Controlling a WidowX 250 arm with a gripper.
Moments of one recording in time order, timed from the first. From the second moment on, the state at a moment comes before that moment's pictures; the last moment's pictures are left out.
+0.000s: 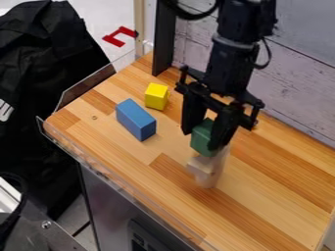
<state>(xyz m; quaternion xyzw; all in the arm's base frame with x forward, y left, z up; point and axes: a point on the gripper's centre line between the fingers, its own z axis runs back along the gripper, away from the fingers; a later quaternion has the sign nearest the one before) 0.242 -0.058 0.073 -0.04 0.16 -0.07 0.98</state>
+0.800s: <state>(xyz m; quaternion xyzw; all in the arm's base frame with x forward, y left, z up) 0.245 -0.058 0.061 -0.04 0.16 -0.06 0.98</state>
